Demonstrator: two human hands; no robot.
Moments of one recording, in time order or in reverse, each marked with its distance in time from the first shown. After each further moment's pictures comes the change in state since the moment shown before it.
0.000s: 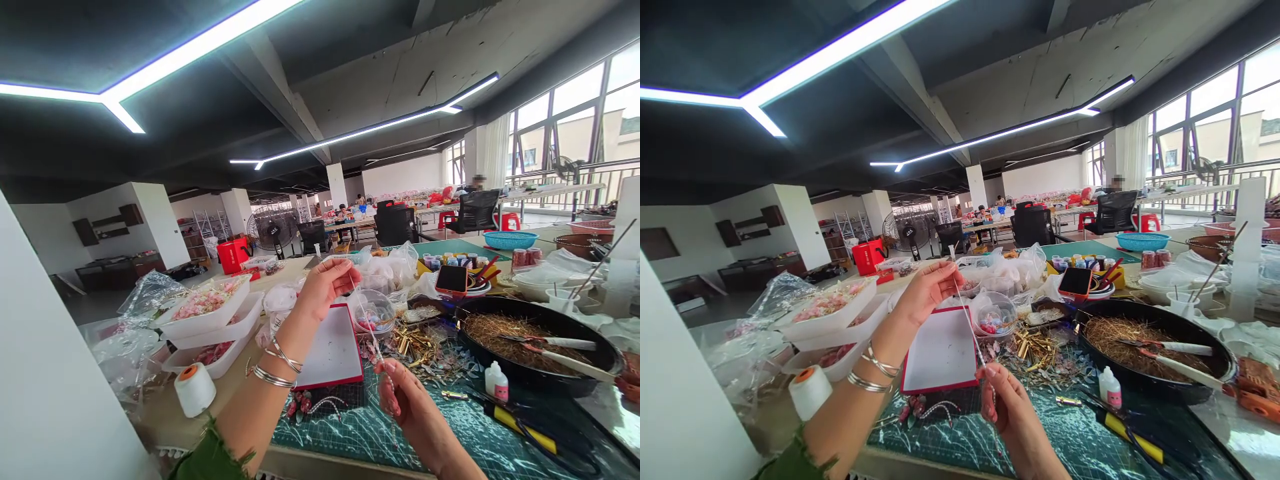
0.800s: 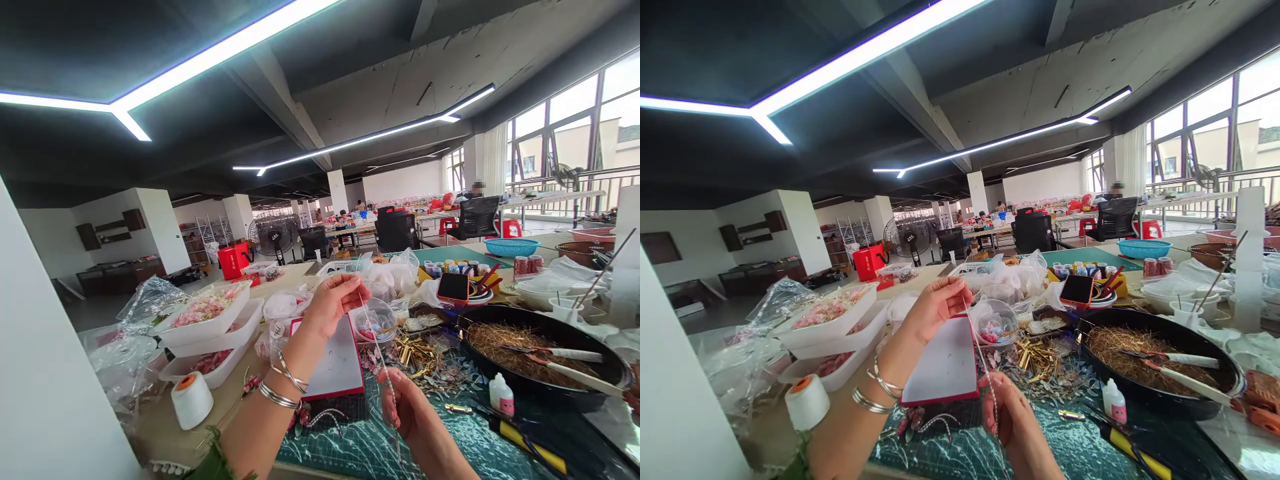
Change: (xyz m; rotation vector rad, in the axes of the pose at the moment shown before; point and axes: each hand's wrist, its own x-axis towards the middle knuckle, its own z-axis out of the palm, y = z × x) left_hand -0.005 -0.013 0.007 -0.006 -0.056 -0.031; right_hand 0.001 0.000 -0.004 -0.037 0.018 -0.018
